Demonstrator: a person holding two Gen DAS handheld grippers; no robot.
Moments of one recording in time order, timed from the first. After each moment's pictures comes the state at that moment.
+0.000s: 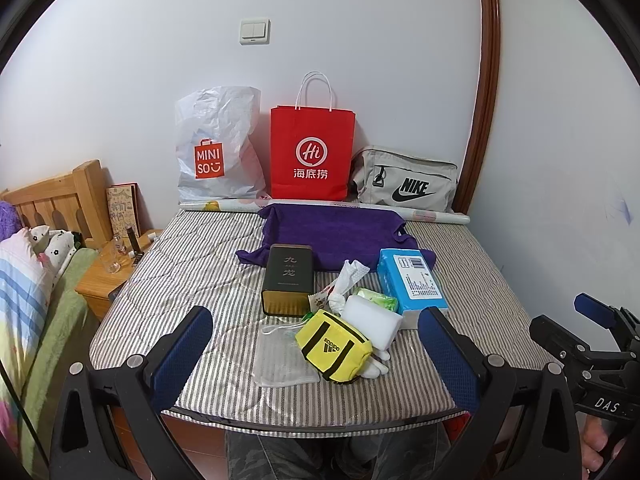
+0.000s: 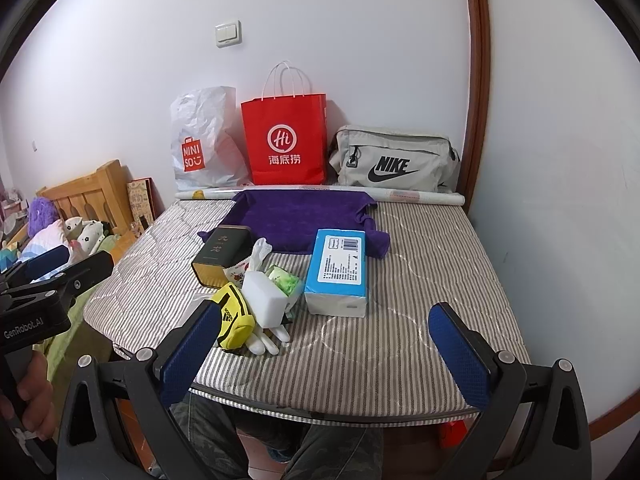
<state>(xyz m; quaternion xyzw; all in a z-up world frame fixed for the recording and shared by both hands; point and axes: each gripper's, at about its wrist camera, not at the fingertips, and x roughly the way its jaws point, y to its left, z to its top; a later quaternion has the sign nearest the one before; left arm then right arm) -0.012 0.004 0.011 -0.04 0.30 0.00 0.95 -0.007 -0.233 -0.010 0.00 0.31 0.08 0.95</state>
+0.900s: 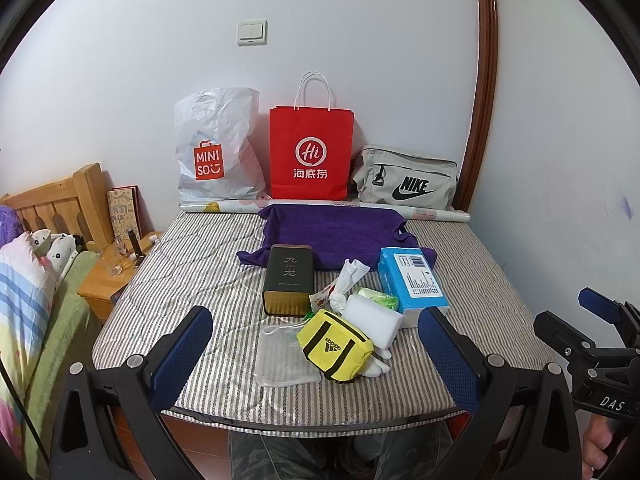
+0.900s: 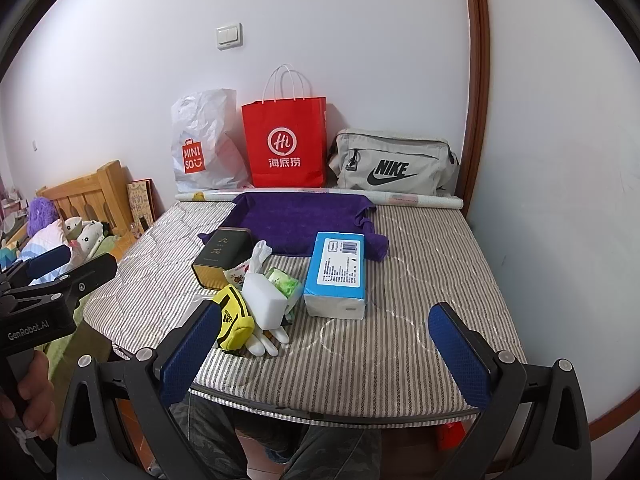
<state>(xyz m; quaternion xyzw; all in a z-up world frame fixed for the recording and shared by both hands) -0.014 0.005 0.011 -0.04 0.29 0.00 0.95 -0.007 -0.235 -0.006 -0.01 0.30 0.08 0.95</state>
